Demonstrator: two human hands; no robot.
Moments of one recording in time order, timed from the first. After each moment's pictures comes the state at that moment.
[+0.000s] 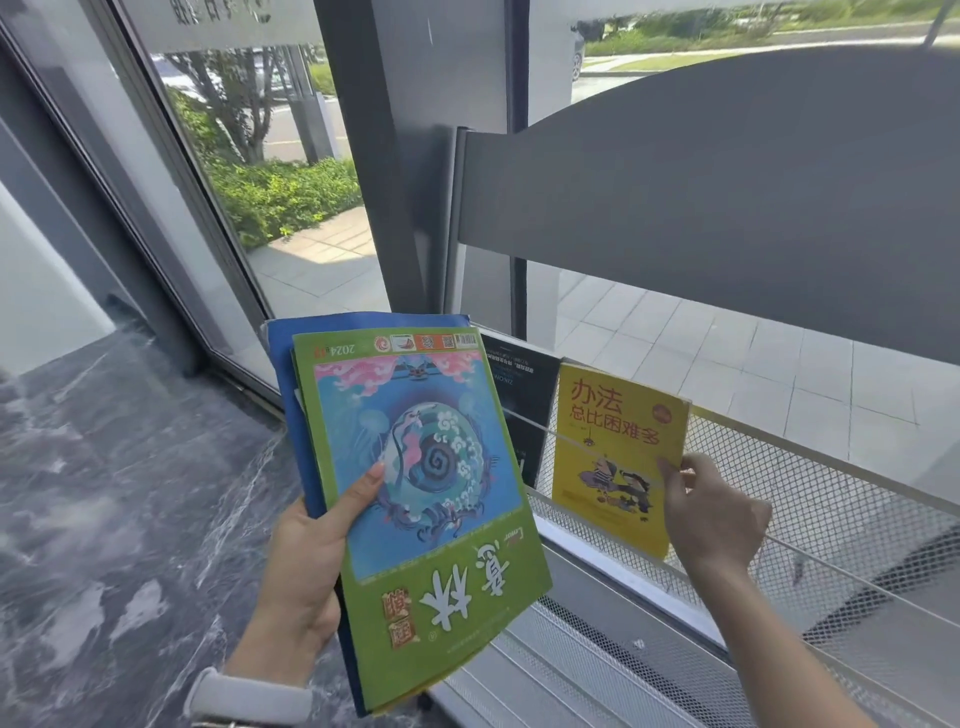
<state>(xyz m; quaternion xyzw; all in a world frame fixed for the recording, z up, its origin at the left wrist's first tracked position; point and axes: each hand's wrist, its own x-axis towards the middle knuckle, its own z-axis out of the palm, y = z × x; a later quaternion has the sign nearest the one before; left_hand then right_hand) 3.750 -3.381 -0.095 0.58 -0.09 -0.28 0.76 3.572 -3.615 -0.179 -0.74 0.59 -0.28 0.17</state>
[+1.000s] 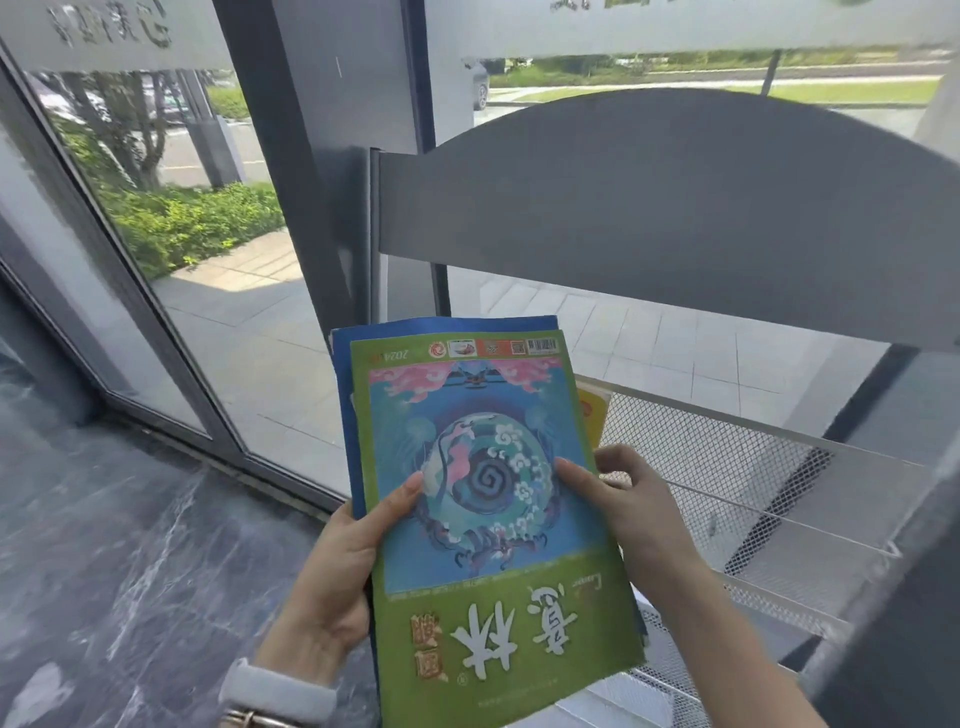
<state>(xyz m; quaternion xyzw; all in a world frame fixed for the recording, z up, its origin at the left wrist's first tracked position) 3.696 -3.394 -0.092 0.49 -0.15 -0.50 0.70 3.530 -3.530 -0.108 -0.54 0.44 -0.35 0.63</state>
